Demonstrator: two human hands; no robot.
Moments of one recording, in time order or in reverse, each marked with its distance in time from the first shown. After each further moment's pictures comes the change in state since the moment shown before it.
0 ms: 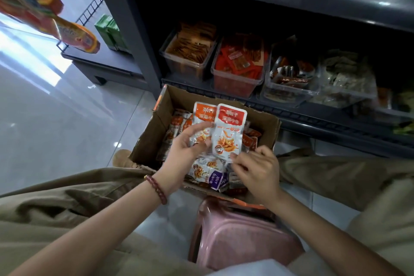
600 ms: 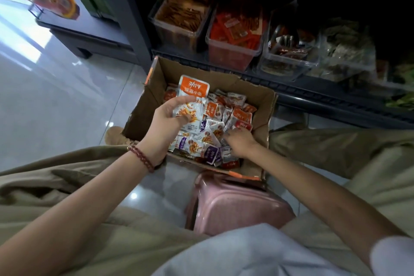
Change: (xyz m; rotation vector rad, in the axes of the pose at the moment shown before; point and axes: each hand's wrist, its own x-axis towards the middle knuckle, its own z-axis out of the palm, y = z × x) left_hand 0.004 0.004 -0.020 0.175 0.127 -0.010; right_hand -0.022 0.057 0.086 -0.547 -1.282 0.008
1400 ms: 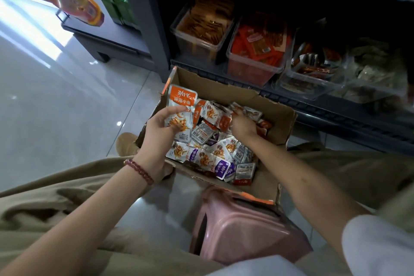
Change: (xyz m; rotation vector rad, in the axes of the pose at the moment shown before) left_hand 0.005 0.014 -0.030 -0.078 0.232 -0.154; right_hand 0.090 0.016 -0.029 0.488 0.207 0.289
